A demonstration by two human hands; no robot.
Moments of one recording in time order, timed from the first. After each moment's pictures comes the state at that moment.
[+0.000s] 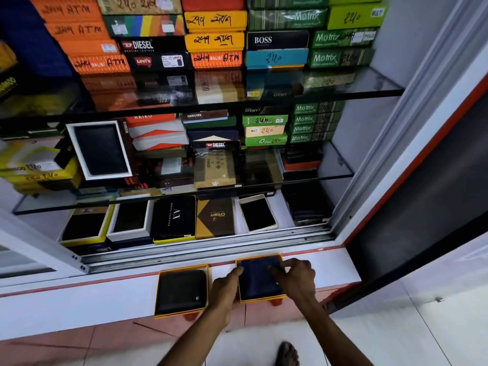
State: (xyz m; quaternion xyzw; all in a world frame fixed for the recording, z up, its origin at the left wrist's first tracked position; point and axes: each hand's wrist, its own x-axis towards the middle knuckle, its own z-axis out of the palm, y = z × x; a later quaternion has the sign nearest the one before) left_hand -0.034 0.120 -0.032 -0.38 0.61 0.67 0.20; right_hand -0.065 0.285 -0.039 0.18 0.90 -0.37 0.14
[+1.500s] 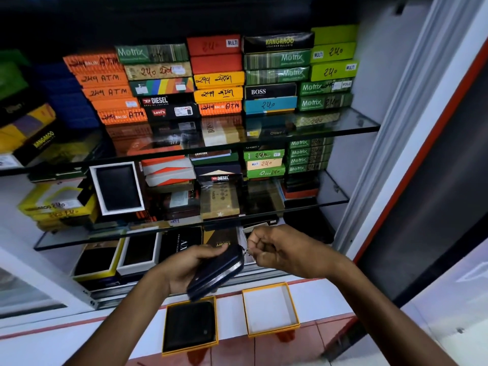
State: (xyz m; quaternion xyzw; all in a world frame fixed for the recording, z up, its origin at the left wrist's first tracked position) left_hand -0.091 0.025 0.122 -0.06 0.57 0.72 0.40; right_hand -0.093 0.271 0.176 -0.35 0.83 -0.39 0.18
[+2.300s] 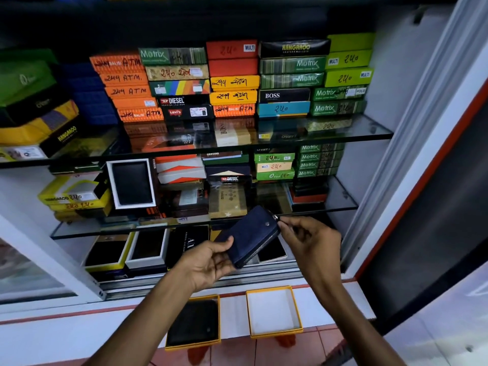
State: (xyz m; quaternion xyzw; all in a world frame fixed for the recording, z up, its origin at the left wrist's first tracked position) left_hand -0.091 0.052 0.118 -0.27 0.46 0.81 0.23; right_hand -0.088 0.268 0.137 -0.06 0.84 -0.49 -0.23
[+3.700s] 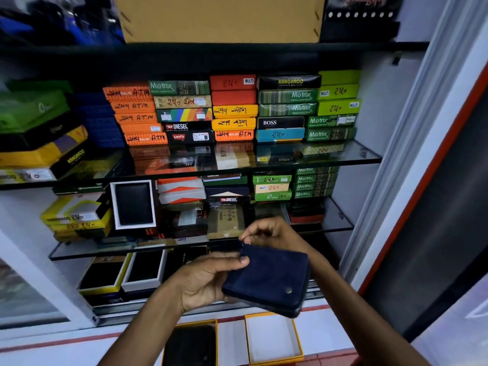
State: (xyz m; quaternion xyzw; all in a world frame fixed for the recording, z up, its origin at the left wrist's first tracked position) left_hand -0.073 0.053 0.165 -0.03 0.52 0.79 0.32; right_hand -0.153 0.241 0.163 -0.32 0.74 -0.58 0.12
